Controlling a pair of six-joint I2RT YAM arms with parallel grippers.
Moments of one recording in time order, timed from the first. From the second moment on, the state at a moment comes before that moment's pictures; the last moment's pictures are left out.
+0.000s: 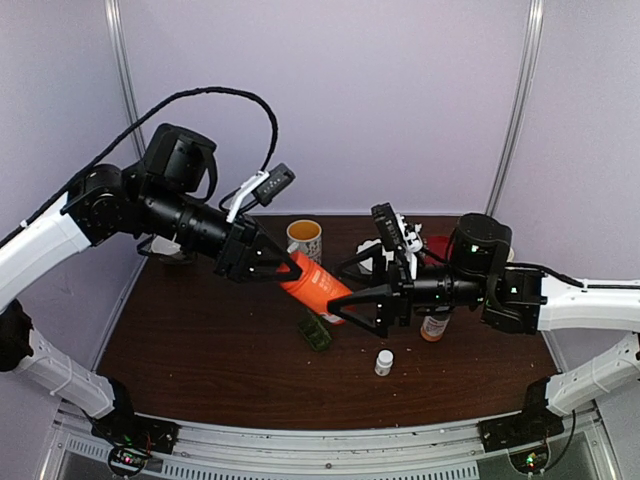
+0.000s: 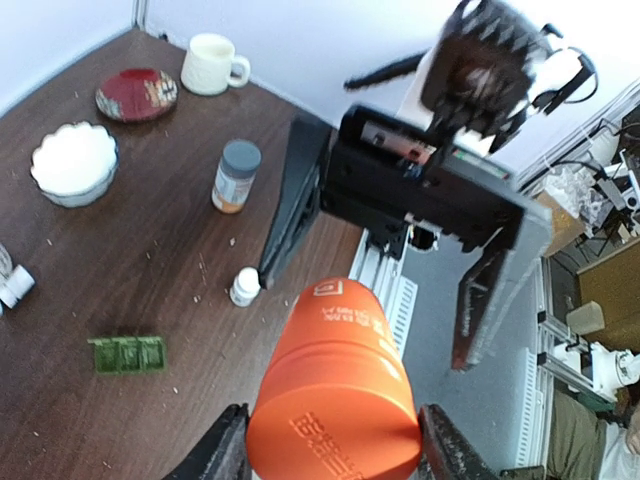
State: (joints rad) left arm -1.00 1.35 1.58 -0.85 0.46 -0.20; right arm 1.05 1.19 0.87 0.31 -0.46 0.27
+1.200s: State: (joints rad) left arm -0.87 1.15 1.33 -0.42 0.68 -0.42; right arm 1.11 1.19 0.84 0.54 -0.35 0.39
